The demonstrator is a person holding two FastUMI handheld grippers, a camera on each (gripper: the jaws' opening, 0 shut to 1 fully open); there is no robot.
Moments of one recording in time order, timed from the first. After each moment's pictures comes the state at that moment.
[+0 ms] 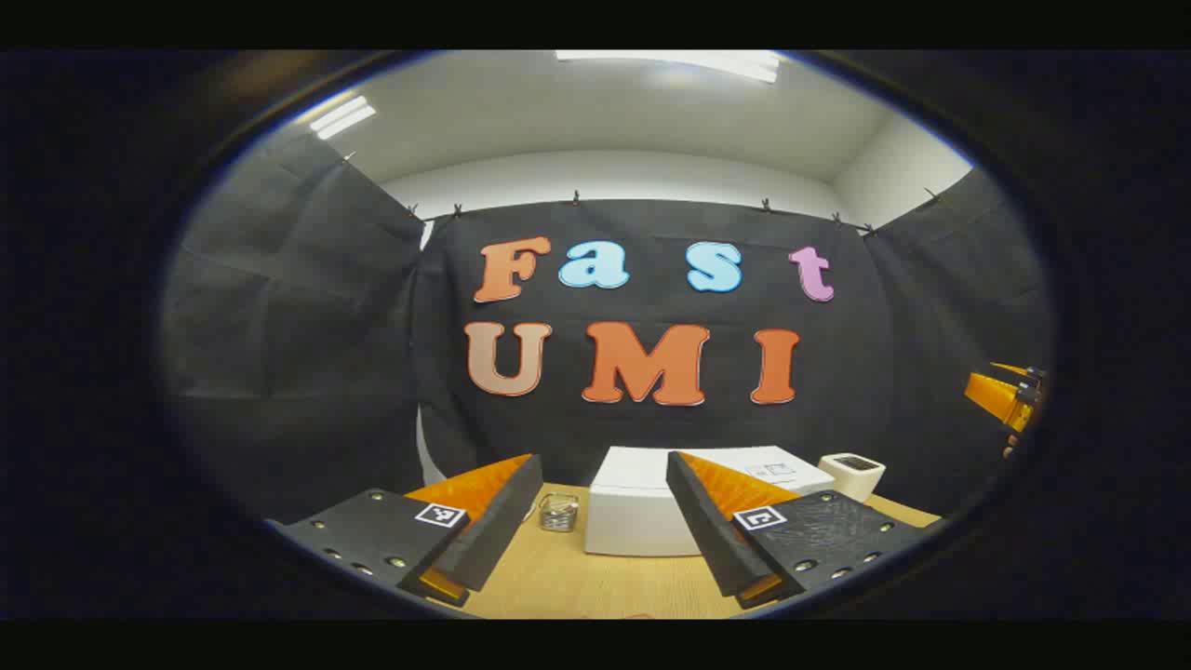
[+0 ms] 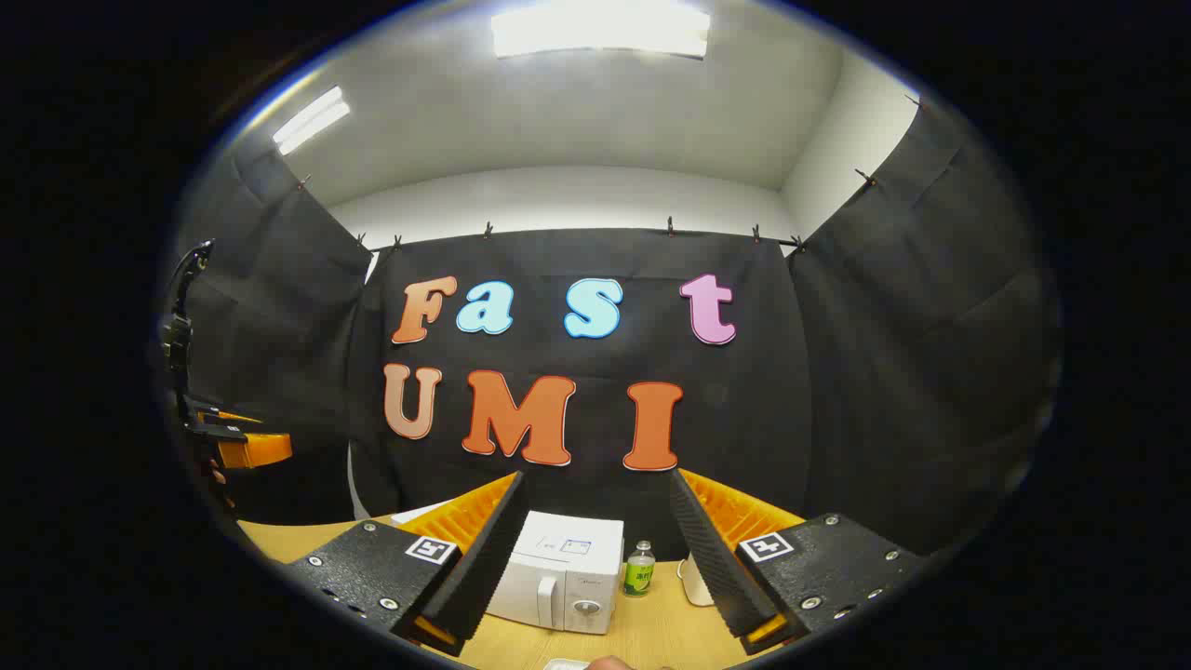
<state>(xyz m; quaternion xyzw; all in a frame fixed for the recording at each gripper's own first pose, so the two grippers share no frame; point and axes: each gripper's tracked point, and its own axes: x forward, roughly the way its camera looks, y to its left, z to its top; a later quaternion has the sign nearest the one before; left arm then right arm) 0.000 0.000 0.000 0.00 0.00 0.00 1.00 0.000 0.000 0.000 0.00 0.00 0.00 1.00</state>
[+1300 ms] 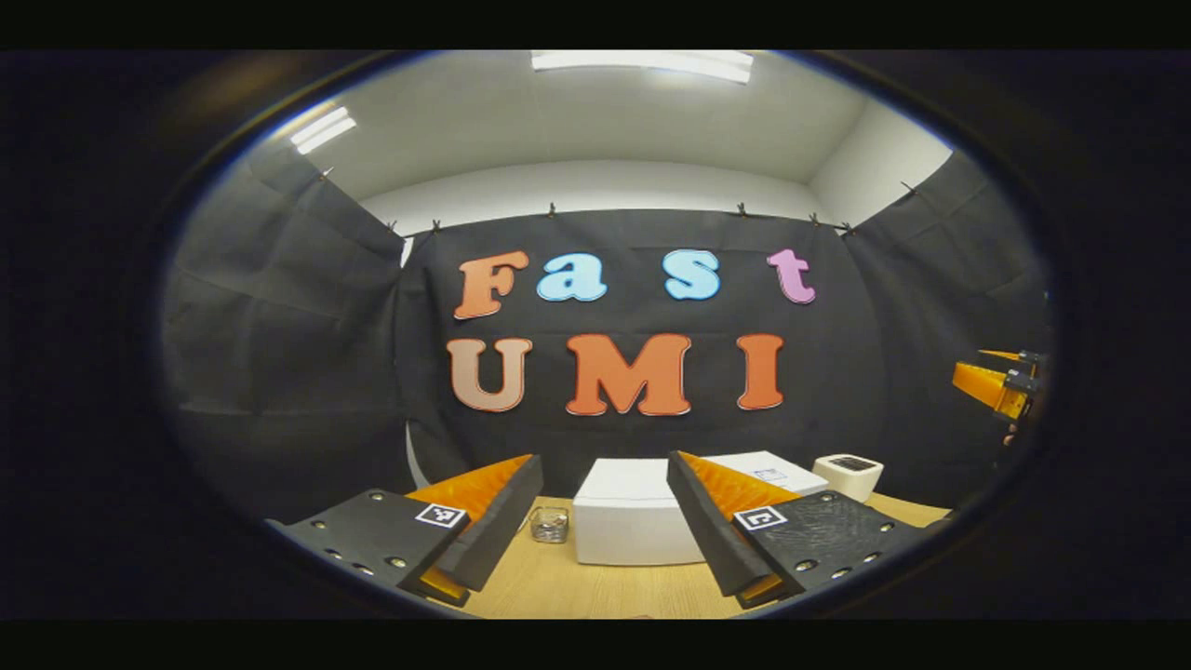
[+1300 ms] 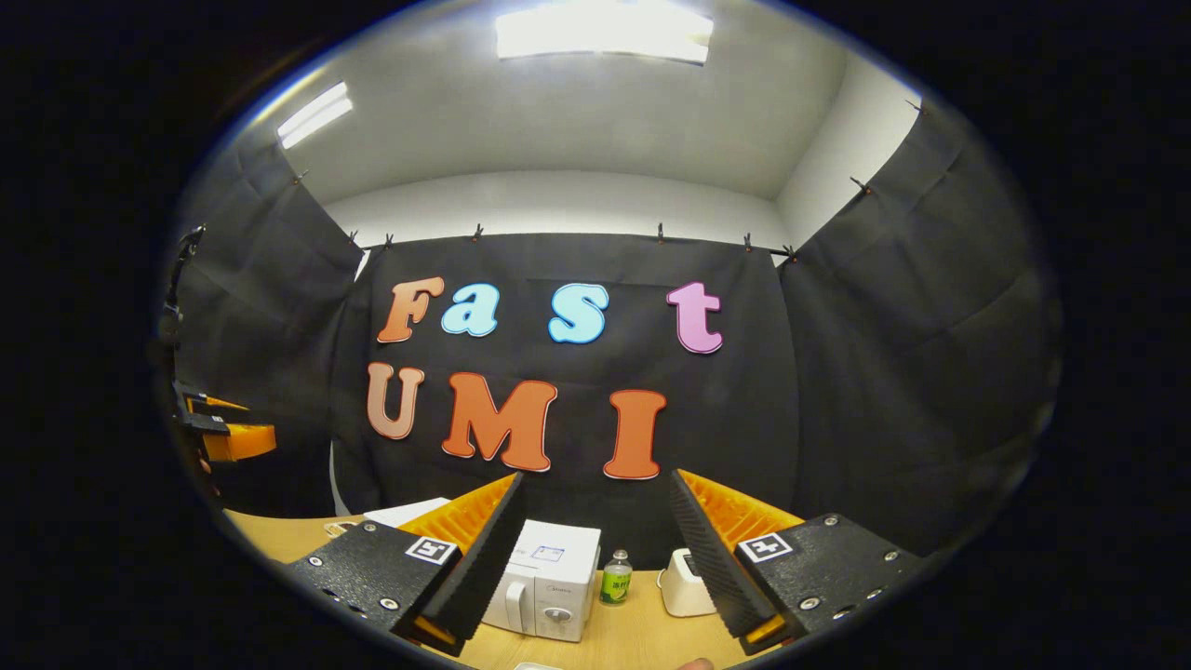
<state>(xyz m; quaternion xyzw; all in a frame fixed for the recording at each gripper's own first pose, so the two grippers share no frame) 0.006 -0.034 0.004 0.02 -0.02 -0.03 1.00 0.010 -0.031 0.005 -0.01 -0.02 -0.01 1.00</state>
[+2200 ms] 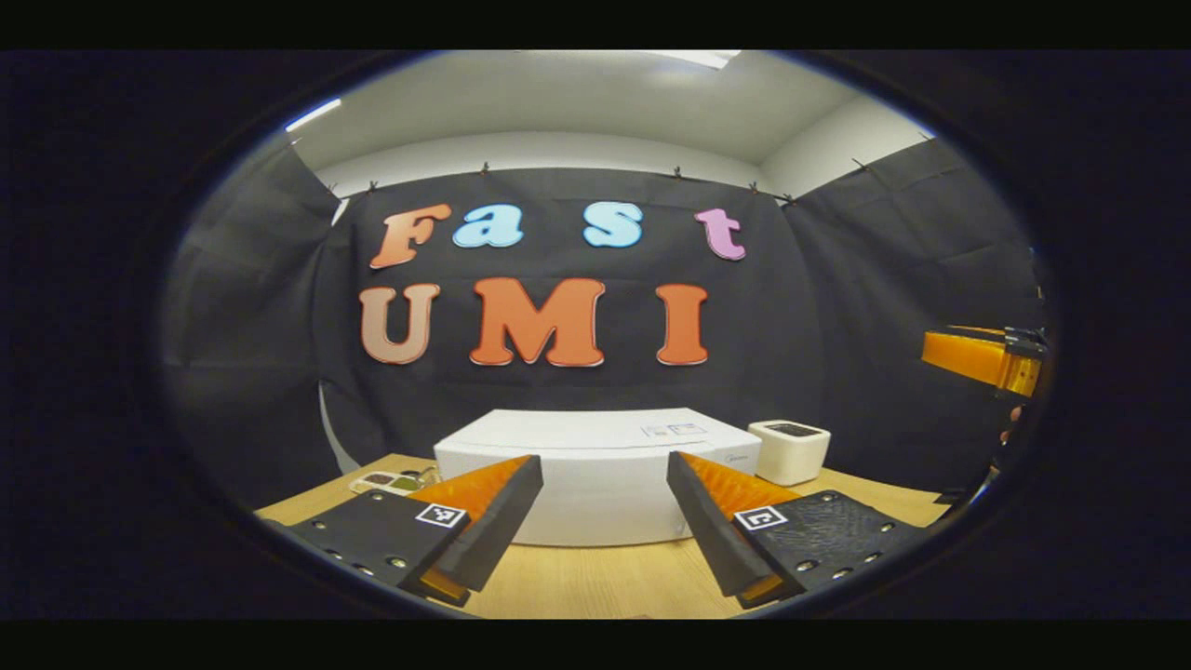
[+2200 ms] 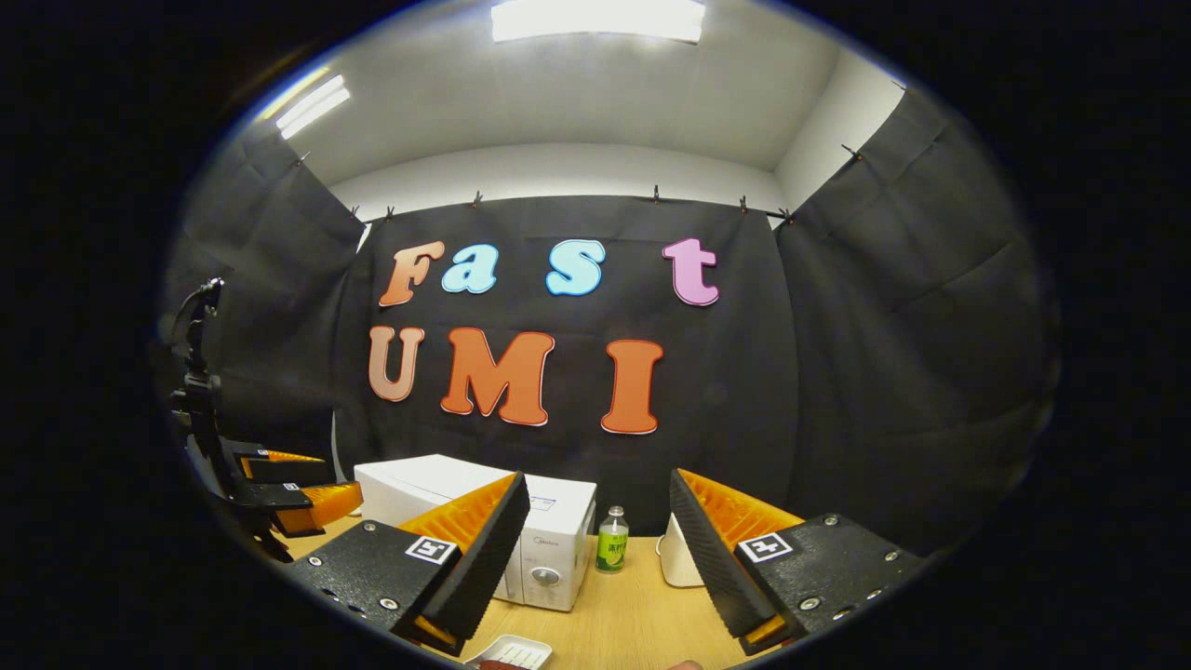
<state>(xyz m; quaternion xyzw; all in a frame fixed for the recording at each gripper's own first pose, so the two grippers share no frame) 0.036 -0.173 -0.151 0.00 0.04 -0.15 0.99 -0.010 -0.056 -0.094 -0.01 0.04 -0.01 1.00</state>
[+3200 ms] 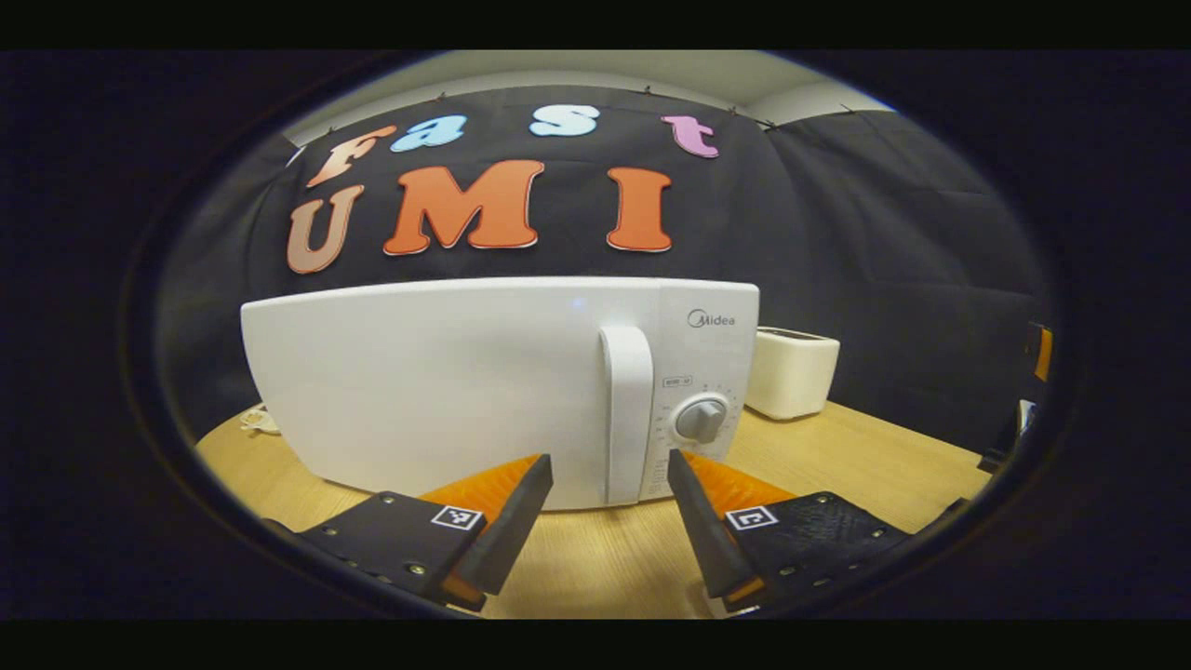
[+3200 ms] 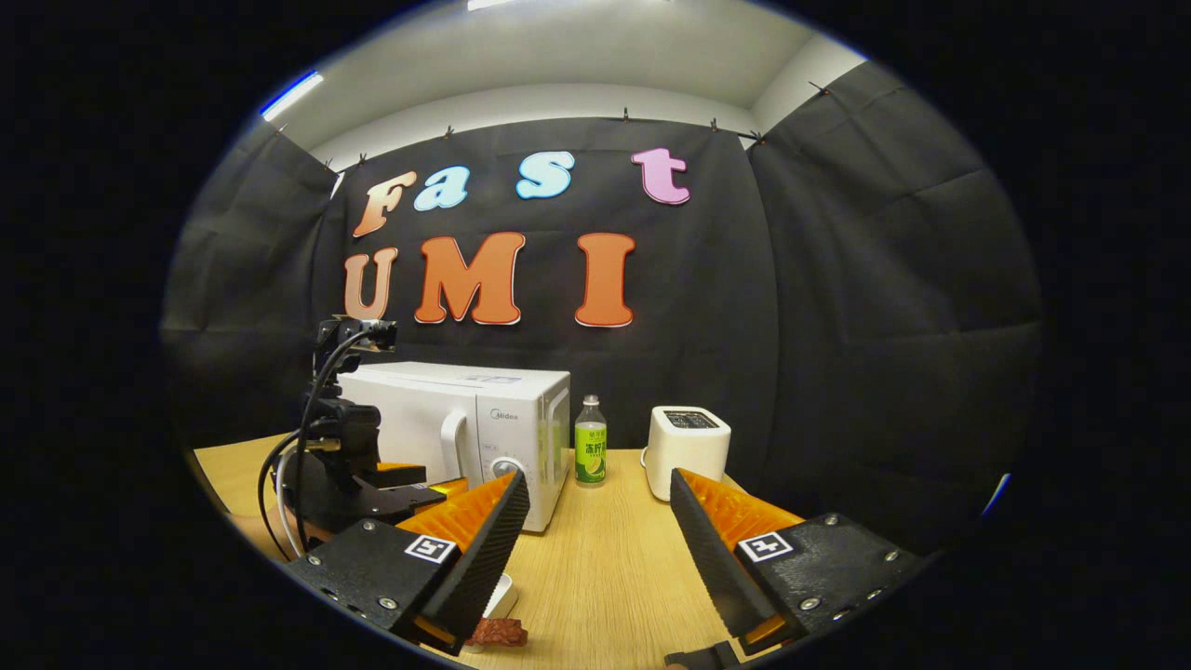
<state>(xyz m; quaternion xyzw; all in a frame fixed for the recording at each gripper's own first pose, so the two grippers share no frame) 0.124 -0.276 -0.347 0.03 0.16 -0.16 0.97 -0.044 -0.086 -0.248 0.01 0.15 -0.04 0.99</state>
